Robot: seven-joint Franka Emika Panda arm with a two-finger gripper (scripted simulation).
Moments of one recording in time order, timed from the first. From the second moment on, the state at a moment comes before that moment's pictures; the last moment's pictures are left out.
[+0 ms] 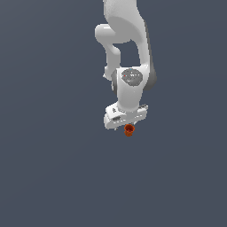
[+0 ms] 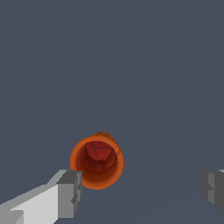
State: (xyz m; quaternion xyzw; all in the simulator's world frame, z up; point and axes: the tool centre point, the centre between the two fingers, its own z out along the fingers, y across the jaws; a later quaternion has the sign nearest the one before) arm -0.010 0.056 0.112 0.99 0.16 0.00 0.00
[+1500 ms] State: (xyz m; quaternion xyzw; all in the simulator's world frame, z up) arm -0.028 0.088 0.039 0.97 0.25 0.00 0.00
